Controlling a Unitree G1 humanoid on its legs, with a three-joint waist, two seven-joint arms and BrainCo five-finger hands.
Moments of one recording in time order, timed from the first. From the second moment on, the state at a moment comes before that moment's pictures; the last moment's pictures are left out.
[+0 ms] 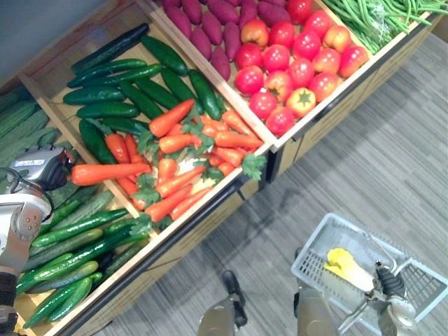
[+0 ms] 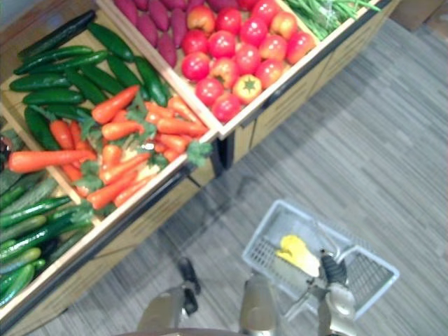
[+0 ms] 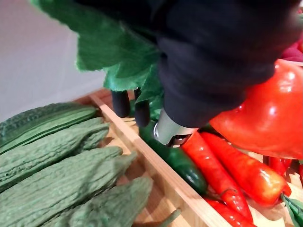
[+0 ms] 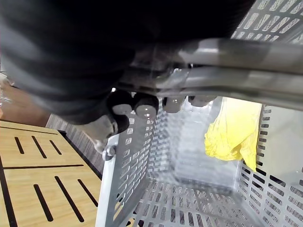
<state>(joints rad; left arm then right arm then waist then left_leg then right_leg) -0.20 1.07 0.20 0.48 0.72 -0.24 0.10 0.07 -0.18 -0.39 0.68 0.24 -0.19 -0.03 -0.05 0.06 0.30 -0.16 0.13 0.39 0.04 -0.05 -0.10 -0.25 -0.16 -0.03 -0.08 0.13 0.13</state>
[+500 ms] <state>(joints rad) -0.12 0.66 0.14 0.23 0.81 -0.14 0.10 0.07 -0.17 -0.38 0.68 0.23 -0.18 -0.04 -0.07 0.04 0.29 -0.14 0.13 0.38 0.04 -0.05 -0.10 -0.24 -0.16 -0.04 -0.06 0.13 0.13</state>
